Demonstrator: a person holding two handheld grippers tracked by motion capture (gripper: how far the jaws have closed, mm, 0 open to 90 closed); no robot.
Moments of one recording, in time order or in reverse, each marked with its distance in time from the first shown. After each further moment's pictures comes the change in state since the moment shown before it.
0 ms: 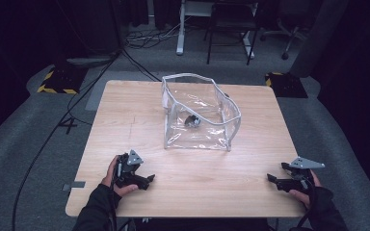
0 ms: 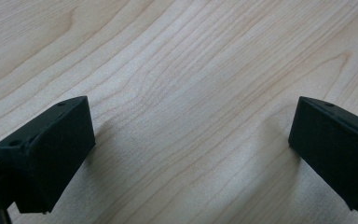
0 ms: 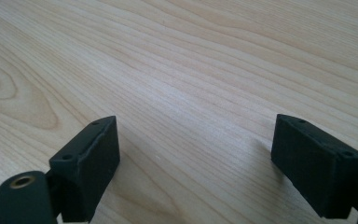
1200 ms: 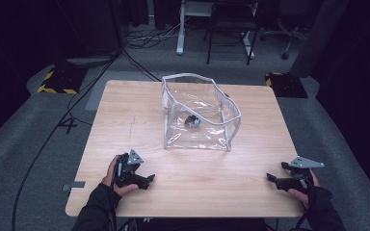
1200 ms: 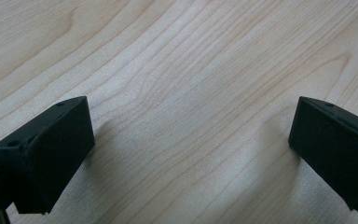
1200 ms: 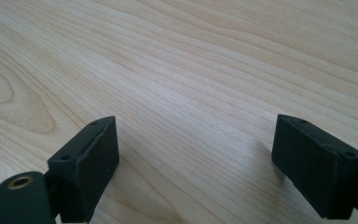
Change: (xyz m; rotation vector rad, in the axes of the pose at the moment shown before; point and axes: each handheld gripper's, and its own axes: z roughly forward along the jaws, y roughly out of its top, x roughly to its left) left arm 0.001 0.001 0.001 -0.004 0.004 0.001; right arm -0.001 0.001 0.001 0.006 -0.003 -0.014
